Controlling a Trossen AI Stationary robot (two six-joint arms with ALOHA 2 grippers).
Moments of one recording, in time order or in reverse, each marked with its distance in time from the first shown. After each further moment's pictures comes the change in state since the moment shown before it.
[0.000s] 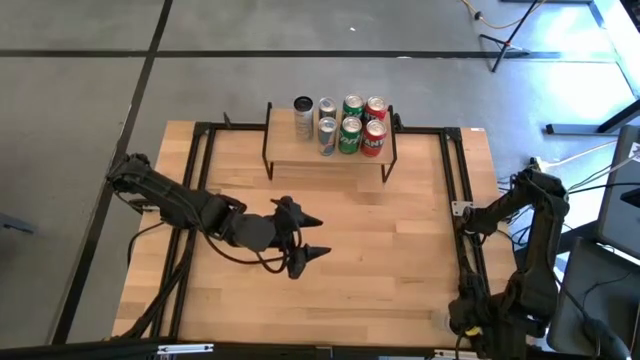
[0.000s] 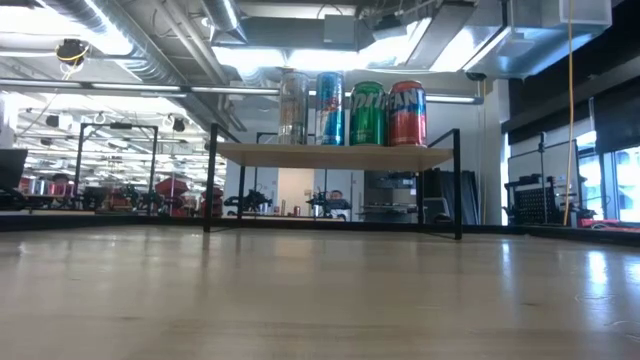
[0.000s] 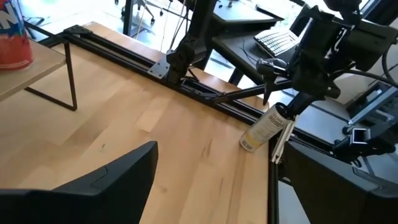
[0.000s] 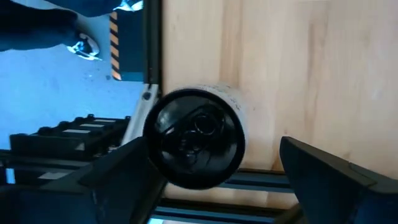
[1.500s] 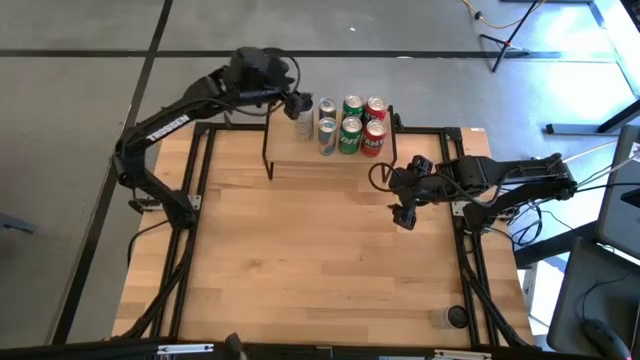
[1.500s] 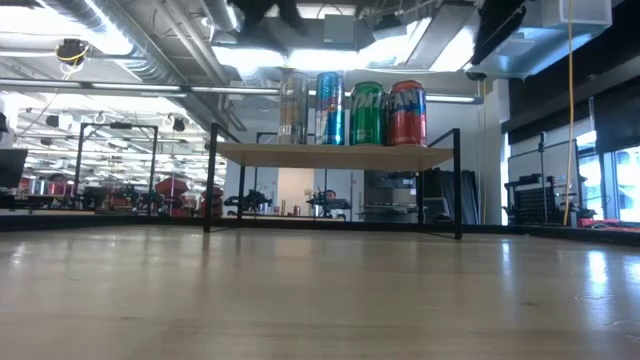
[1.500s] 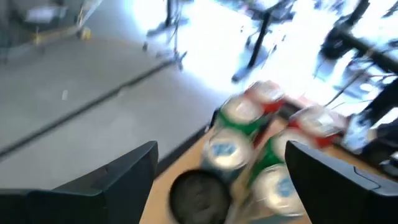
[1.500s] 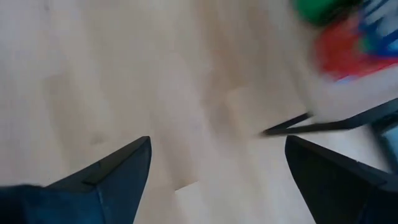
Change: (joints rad) left arm 0.999 -0.004 0.211 -0.222 0.450 0.457; right arm -1.094 -0.241 0.031 -0.038 0.220 -0.800
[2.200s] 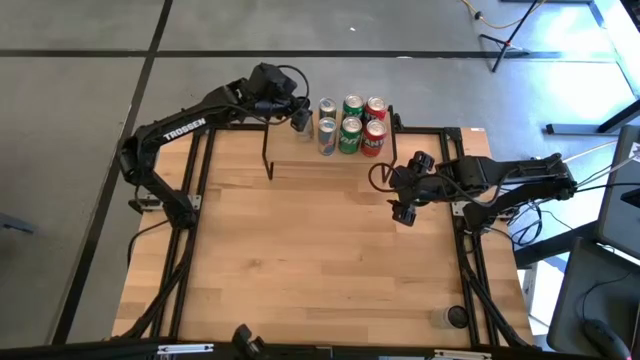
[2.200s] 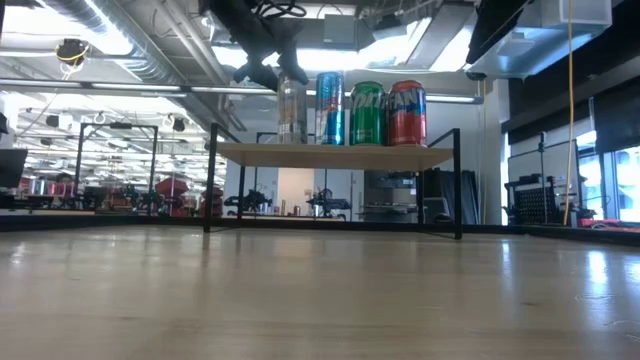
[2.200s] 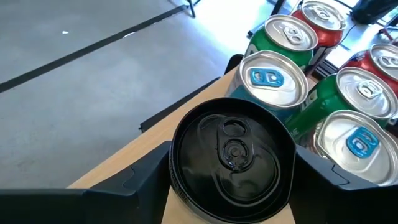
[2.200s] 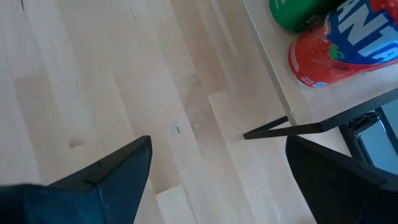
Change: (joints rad) left arm 0.023 0.048 -0.156 0.018 0.000 -0.092; right arm -0.002 0.000 -0.001 -0.005 0.095 -0.033
